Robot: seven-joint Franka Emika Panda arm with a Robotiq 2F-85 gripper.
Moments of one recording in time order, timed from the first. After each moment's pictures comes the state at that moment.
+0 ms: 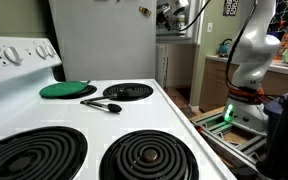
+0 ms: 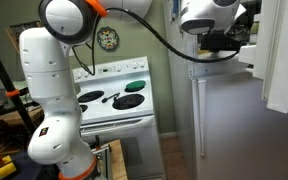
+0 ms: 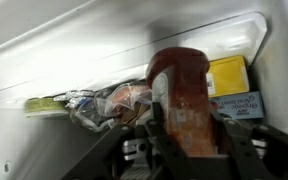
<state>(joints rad) -0.01 0.16 0.01 -1.67 1.19 2.31 -1.39</state>
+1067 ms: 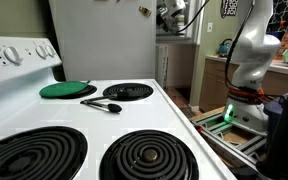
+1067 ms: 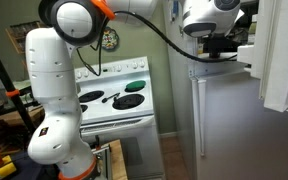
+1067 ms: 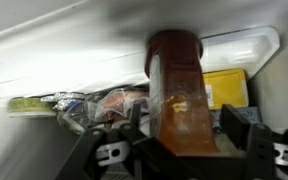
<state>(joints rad) -0.01 0.21 0.04 -1.63 1.16 2.31 -1.45</state>
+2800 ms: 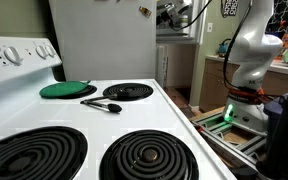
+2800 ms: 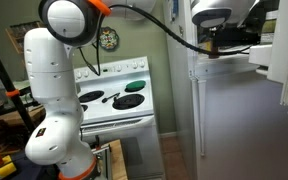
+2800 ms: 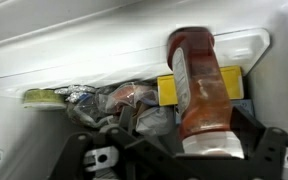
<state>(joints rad) -0.08 0.20 -0.01 -1.57 1.11 2.15 -1.45</state>
